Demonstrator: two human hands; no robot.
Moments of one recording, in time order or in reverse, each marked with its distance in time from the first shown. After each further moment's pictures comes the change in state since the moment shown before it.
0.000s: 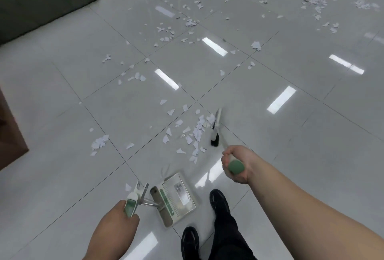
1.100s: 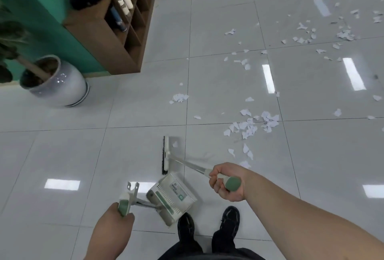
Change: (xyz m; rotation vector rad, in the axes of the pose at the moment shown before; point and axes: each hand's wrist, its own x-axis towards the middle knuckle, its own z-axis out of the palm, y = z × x) left_hand -0.092 -0.039 0.064 -0.497 0.293 -0.752; right_hand 0.053 0.009 0.125 -0.871 -0.321 0.555
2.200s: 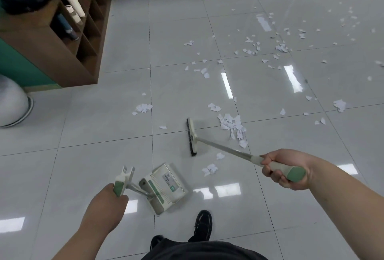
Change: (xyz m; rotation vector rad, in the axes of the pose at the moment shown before) left_hand 0.029 0.088 0.014 0.075 -0.082 0.266; right_hand -0.171 -0.006 -0.150 -0.109 0.333 -0.257
